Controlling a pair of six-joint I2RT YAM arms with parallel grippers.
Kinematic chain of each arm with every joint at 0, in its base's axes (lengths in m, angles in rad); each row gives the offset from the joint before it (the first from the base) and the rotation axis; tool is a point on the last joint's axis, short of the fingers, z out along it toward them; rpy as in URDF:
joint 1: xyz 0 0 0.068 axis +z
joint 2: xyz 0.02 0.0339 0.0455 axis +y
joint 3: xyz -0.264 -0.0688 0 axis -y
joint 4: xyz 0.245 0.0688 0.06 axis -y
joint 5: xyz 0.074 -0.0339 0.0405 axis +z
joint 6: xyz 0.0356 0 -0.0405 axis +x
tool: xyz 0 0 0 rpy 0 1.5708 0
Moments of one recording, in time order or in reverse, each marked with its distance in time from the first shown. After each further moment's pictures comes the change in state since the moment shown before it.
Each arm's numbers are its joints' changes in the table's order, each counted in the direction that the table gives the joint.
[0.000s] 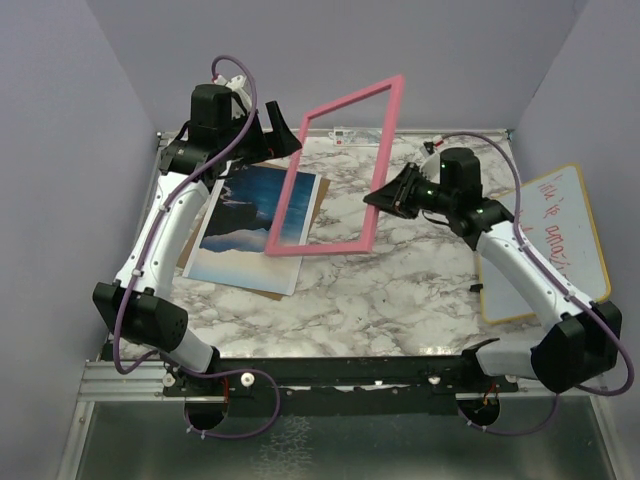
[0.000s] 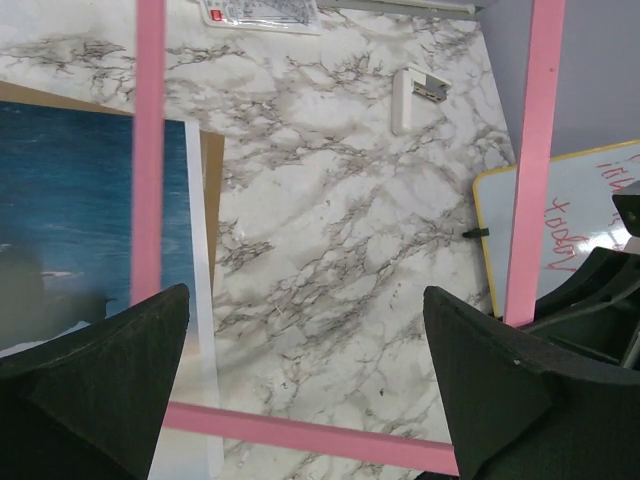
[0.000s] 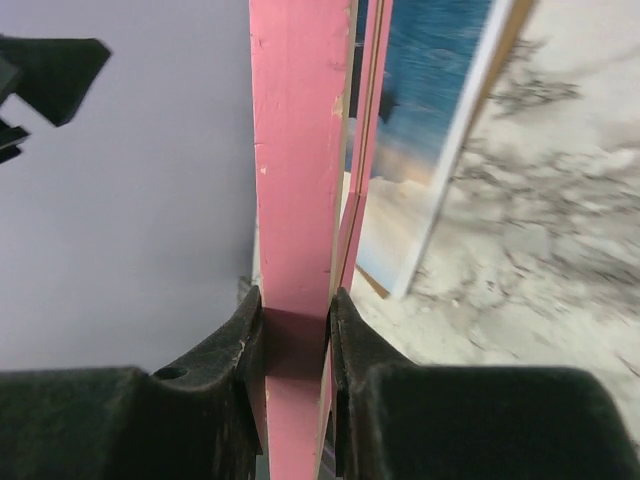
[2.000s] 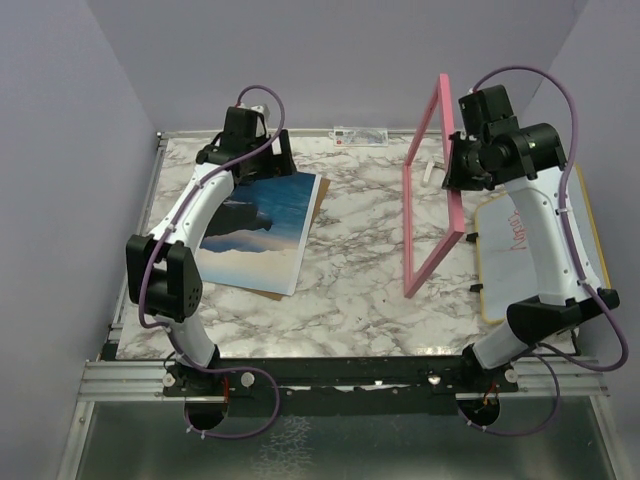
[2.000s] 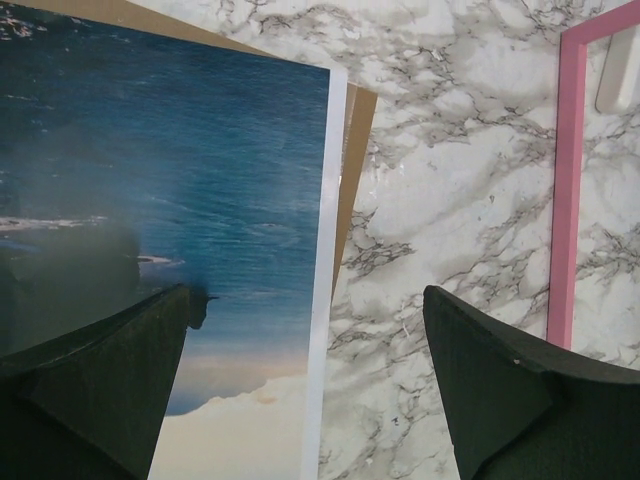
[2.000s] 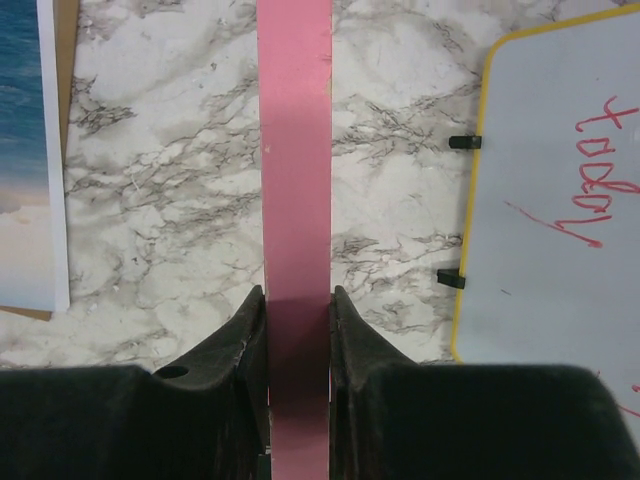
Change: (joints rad) left arm 0.000 0.191 -0.144 0.101 0.166 0.098; right arm -0.066 0.233 0.950 -1.255 -0.756 -0.553
